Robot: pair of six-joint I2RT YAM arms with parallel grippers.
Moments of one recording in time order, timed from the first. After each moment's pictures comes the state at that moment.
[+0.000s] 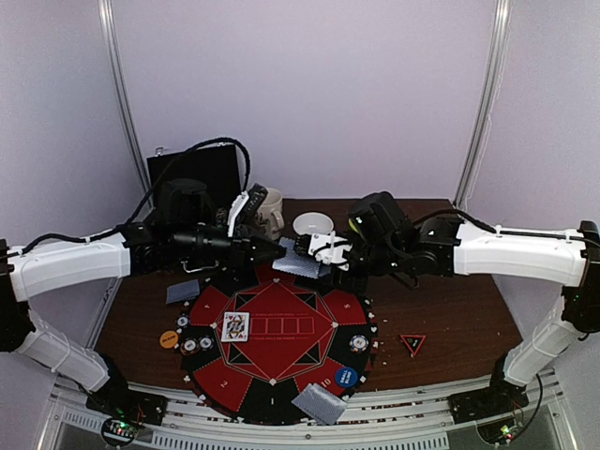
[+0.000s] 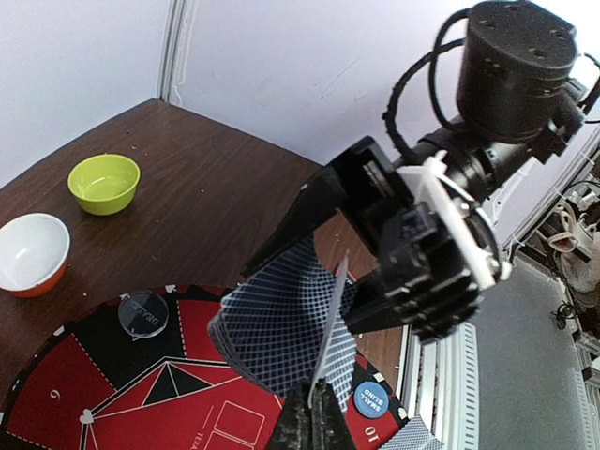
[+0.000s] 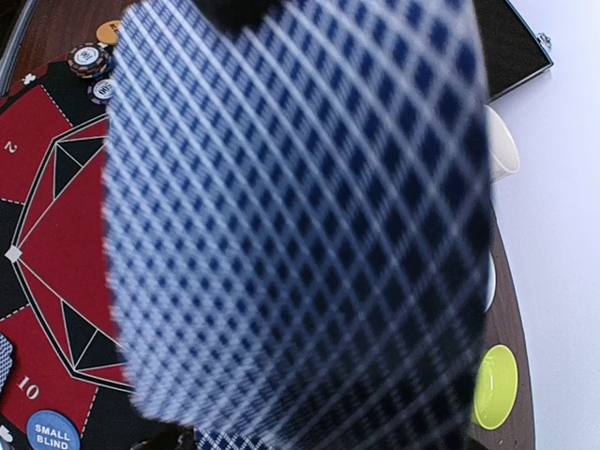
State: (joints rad) left arm -0.76 1.35 0.98 0.01 0.62 -0.12; right arm 0.98 1.52 1.21 -0.38 0.09 -0.54
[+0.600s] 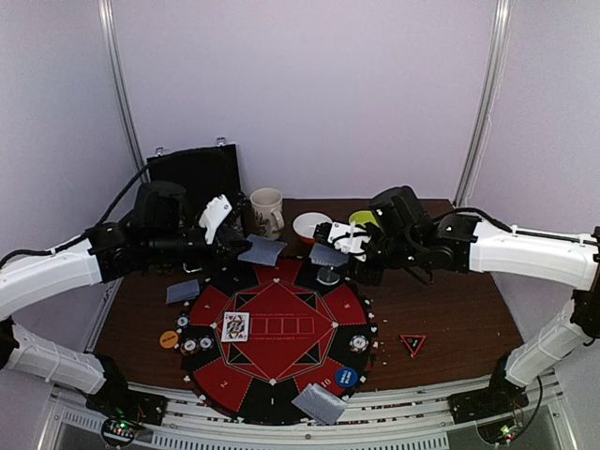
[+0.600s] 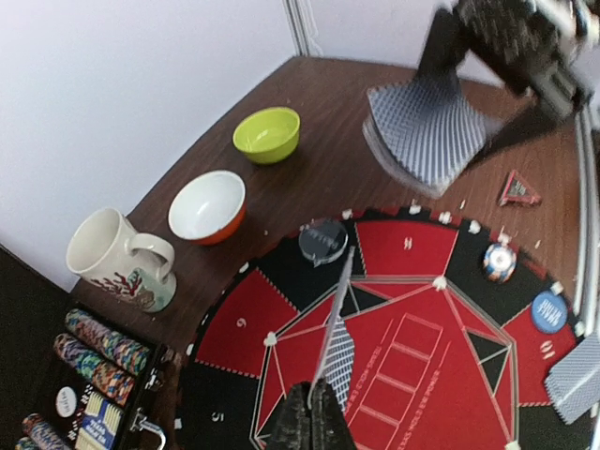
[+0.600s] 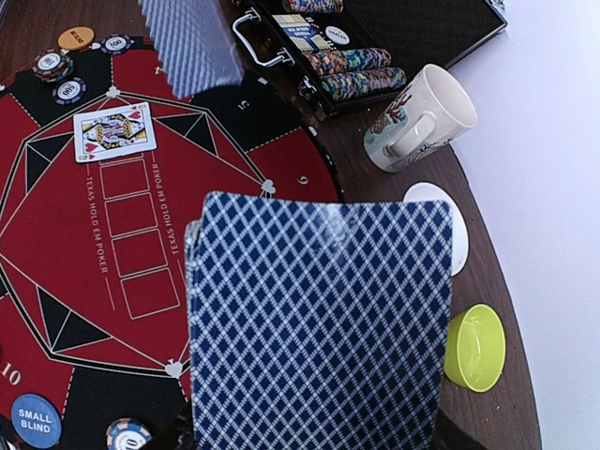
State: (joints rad) left arm -0.78 1.17 0.96 -0.24 0.17 0.22; right arm 0.91 1.44 1.14 -0.38 0.09 -0.52
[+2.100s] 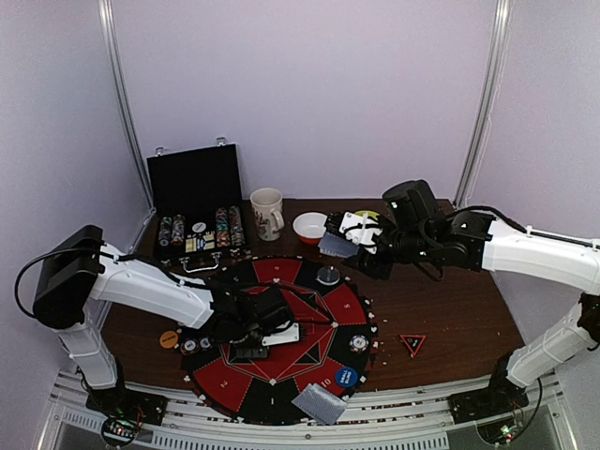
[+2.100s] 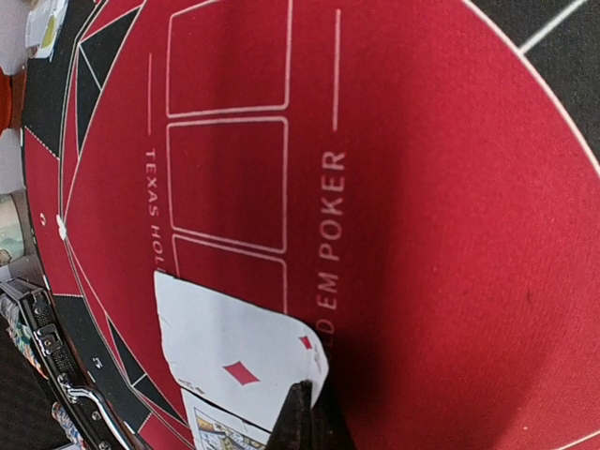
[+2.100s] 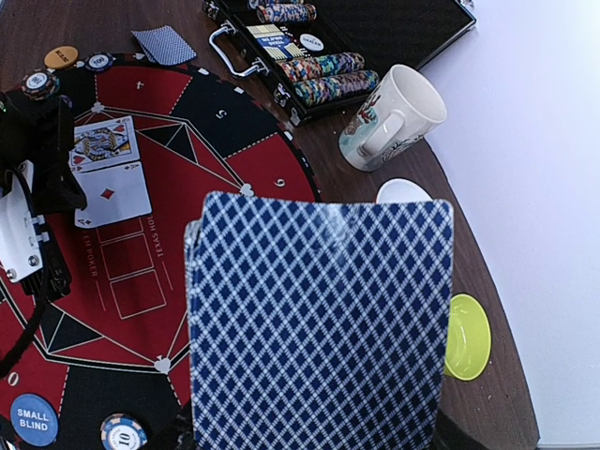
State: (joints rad) left arm -1.16 1.77 0.97 -0.45 -0.36 0.42; right arm 0.87 1.37 1.13 -0.38 0.10 -0.50
